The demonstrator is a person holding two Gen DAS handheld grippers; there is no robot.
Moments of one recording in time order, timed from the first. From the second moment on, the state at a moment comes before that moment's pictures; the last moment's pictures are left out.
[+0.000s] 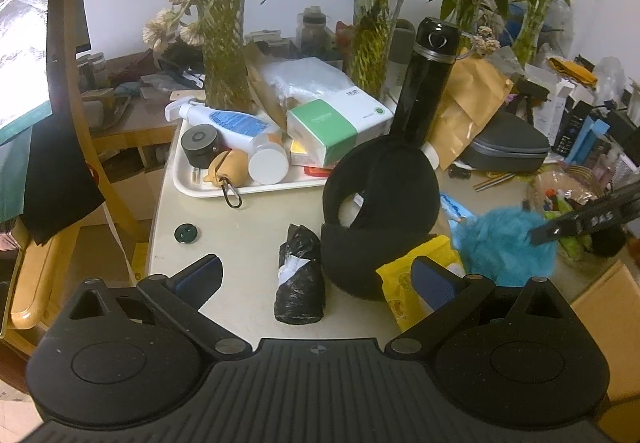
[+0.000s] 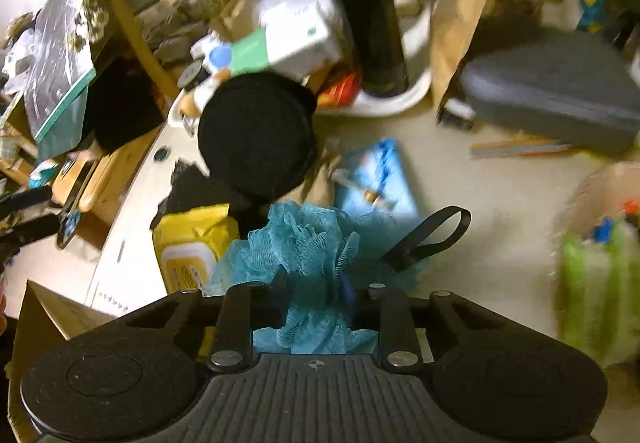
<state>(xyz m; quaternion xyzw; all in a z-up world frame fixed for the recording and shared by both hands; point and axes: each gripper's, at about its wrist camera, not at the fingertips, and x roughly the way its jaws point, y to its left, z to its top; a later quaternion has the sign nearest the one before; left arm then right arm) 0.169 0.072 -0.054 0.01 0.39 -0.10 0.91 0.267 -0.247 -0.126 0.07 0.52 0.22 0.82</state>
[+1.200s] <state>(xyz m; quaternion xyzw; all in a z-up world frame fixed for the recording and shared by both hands) 0.172 0.055 -0.064 0.07 0.36 -0.14 0.92 0.188 -0.252 -0.042 -0.03 0.36 0.08 0.93</state>
